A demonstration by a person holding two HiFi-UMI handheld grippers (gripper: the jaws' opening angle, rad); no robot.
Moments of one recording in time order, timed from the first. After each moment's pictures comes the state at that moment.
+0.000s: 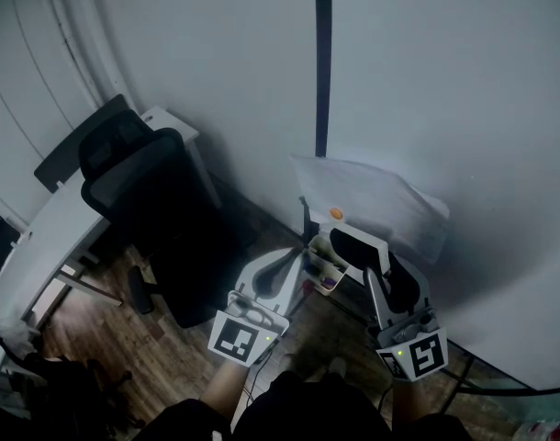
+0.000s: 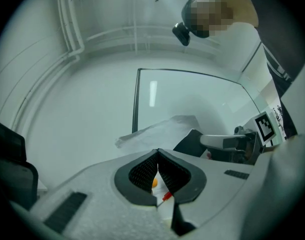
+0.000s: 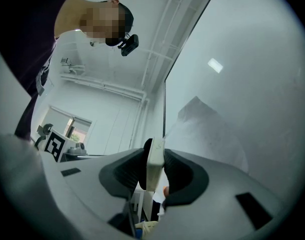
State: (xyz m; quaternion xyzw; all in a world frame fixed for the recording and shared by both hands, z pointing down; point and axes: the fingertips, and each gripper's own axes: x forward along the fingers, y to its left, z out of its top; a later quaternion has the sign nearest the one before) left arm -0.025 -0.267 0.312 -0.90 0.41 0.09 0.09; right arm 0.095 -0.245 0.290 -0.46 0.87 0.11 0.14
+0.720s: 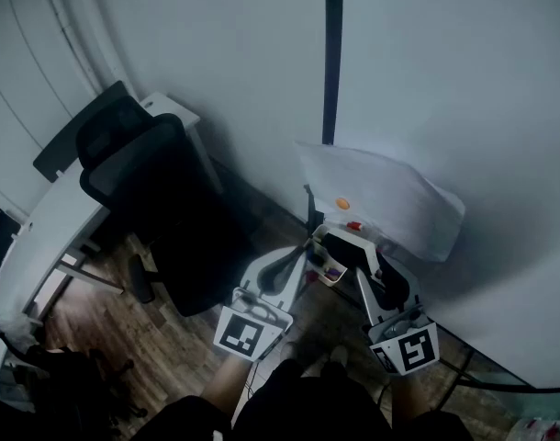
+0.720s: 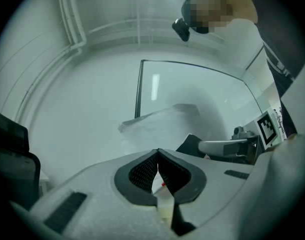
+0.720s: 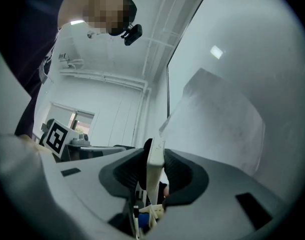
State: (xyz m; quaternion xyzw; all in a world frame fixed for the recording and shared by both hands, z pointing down) left arm -0.026 -0.273 0.347 -0.90 0.42 0.06 0.06; right arm 0.075 -0.255 0.333 -0.45 0.89 0.09 0.09
